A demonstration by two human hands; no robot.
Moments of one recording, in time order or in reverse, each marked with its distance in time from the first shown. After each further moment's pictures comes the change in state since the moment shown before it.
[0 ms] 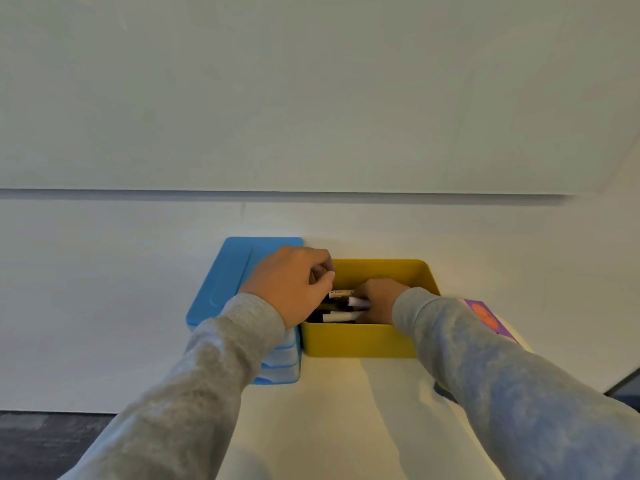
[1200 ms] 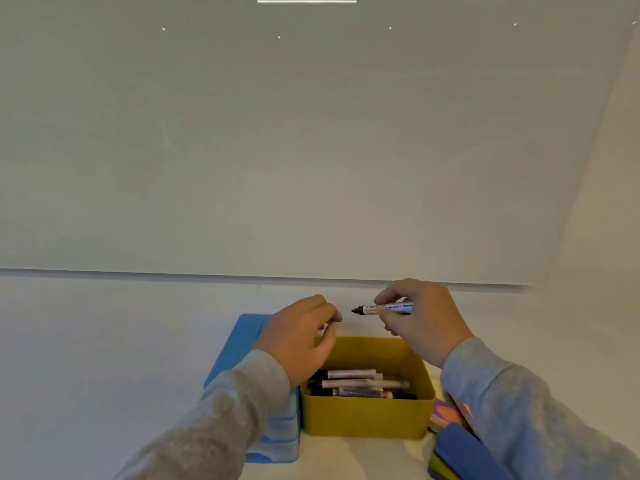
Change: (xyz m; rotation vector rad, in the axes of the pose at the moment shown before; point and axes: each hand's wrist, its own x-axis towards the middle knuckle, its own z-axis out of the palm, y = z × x) left_hand -0.001 0.026 -0.022 0.109 0.213 0.252; right_hand -0.131 0.005 -0.081 0.665 0.838 -0.187
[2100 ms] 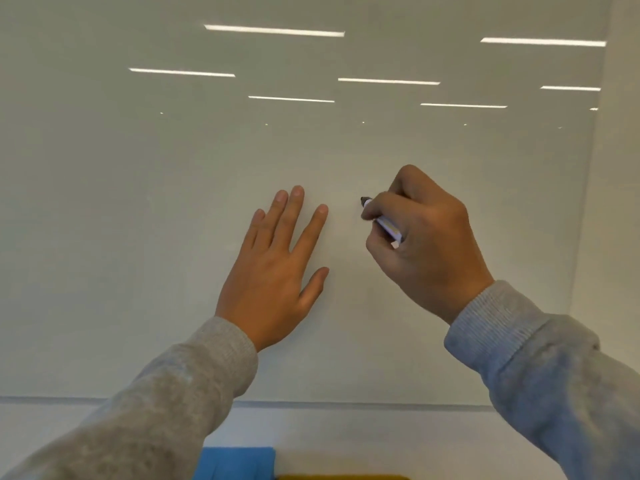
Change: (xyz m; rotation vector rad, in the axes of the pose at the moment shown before) left_hand 0.170 0.008 -0.116 0.620 0.453 0.150; right_hand 0.120 -0.128 -0.107 -0.455 0.676 -0.909
